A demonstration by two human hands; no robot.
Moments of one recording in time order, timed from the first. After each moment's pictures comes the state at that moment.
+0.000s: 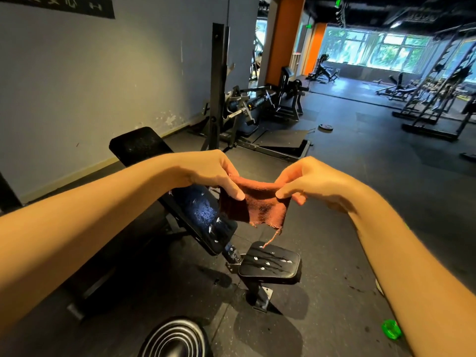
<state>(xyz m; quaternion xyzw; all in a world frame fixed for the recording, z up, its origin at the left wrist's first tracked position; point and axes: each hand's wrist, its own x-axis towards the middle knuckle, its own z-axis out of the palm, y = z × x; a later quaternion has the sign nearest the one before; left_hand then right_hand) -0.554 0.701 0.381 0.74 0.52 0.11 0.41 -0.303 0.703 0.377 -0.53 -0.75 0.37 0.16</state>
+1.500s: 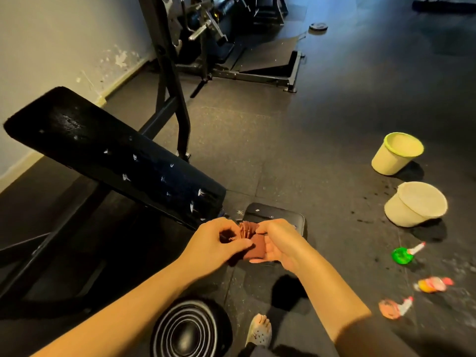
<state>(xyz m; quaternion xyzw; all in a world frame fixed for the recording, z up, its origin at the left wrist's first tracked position) -0.474 0.840 0.110 0.72 0.53 0.22 0.38 -0.286 0.850 0.111 -0.64 -0.23 0.69 0.25</state>
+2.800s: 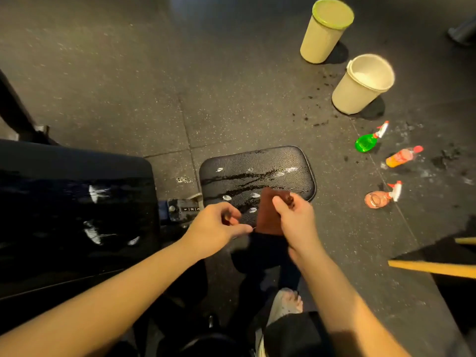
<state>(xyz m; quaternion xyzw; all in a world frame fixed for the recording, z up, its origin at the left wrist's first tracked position) -0.443 1.065 -0.274 0.68 0.44 -0.04 0.59 -0.293 0.959 -0.264 -0.79 -0.07 0.33 0.51</state>
